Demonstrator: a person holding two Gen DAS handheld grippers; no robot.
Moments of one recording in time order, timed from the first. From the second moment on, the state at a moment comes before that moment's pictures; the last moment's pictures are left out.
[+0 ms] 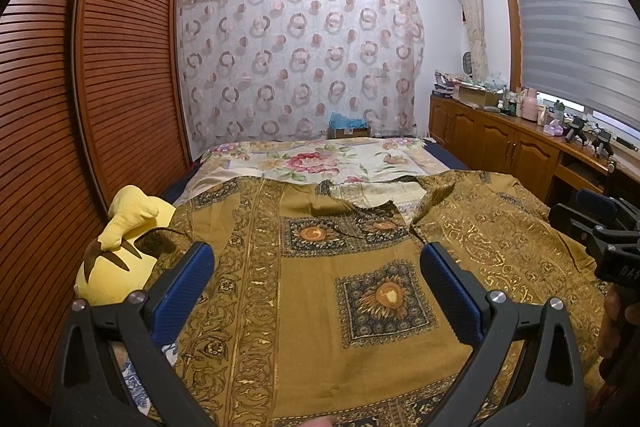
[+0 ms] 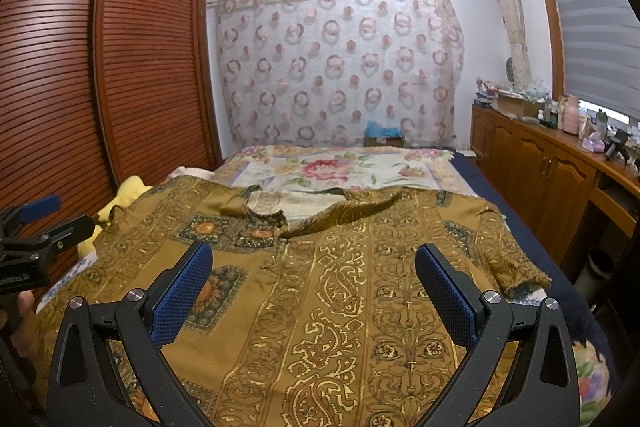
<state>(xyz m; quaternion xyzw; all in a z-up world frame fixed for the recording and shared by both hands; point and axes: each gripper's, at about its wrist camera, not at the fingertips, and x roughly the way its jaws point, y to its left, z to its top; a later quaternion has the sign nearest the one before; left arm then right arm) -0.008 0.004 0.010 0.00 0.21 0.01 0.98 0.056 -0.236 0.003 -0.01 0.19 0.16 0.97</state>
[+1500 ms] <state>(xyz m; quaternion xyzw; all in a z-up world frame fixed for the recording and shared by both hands) 0.049 0.188 -0.067 -0.04 0.37 0.01 0.93 0.112 -0.128 -0.042 -0.08 0.29 0.31 0.90</state>
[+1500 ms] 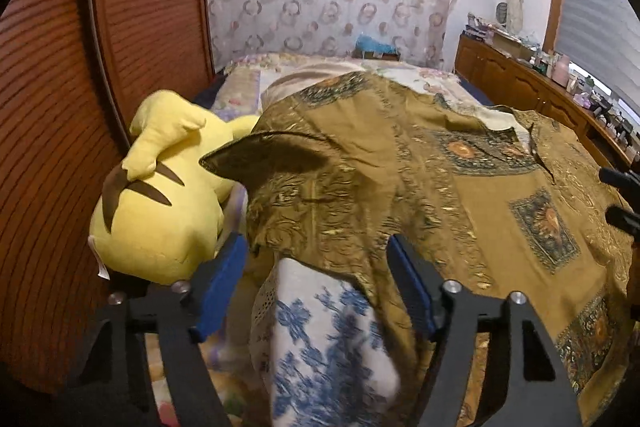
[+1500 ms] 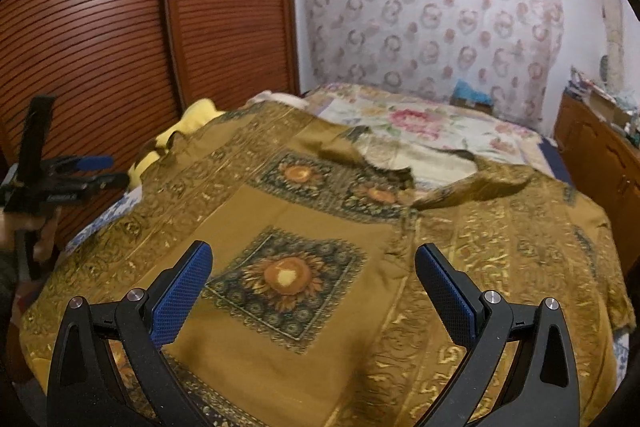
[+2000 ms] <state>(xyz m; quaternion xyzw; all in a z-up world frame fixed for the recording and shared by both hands) 0.096 0.219 -0.090 -0.06 0.42 -0.02 0.90 0.114 -0.100 -0.048 -0.10 0.32 0.37 0.87</state>
